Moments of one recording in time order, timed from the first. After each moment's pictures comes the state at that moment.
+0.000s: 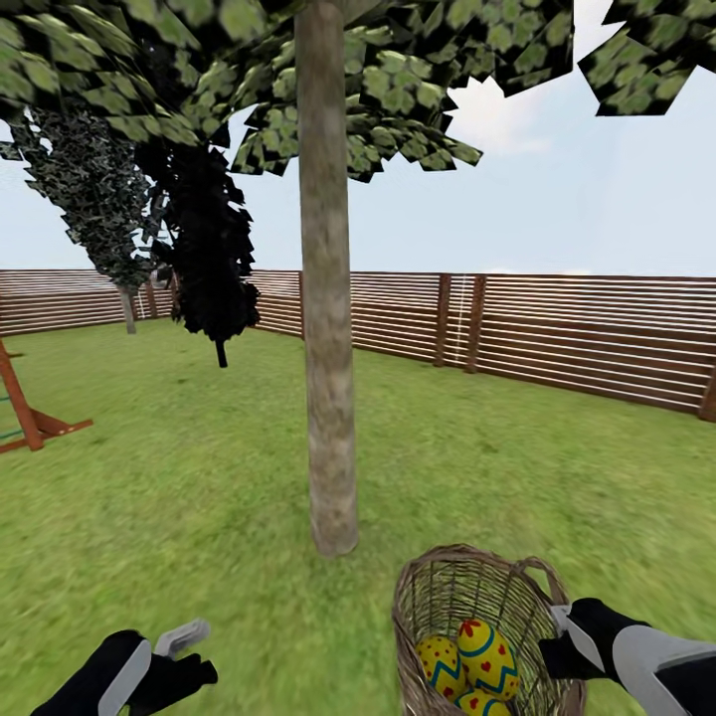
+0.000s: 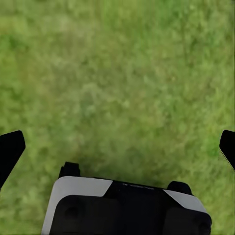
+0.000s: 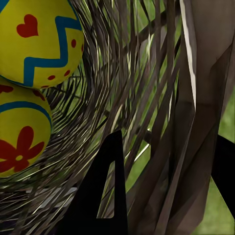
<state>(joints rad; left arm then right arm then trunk) -0.42 0.22 -0.05 -0.59 0.48 0.76 -0.03 -0.78 -0.23 0.28 0.06 -0.17 0.45 0.13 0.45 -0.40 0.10</state>
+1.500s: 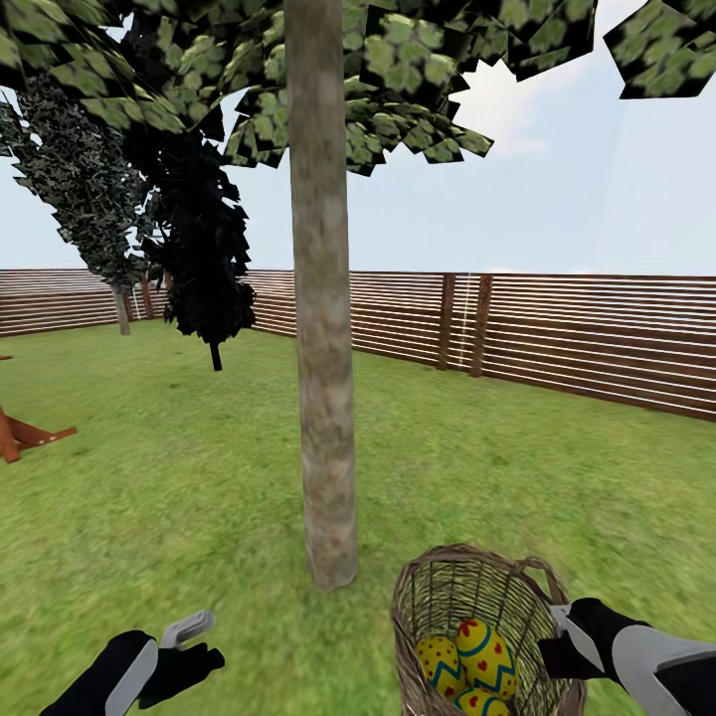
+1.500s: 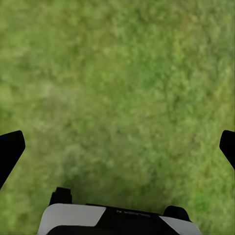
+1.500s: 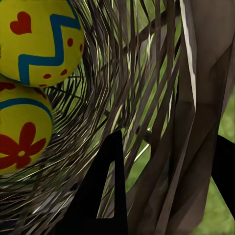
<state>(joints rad) -0.42 0.20 -0.05 -0.58 0.48 0.66 -0.03 -0.78 -0.22 0.28 0.06 -0.17 0.45 0.13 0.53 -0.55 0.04</state>
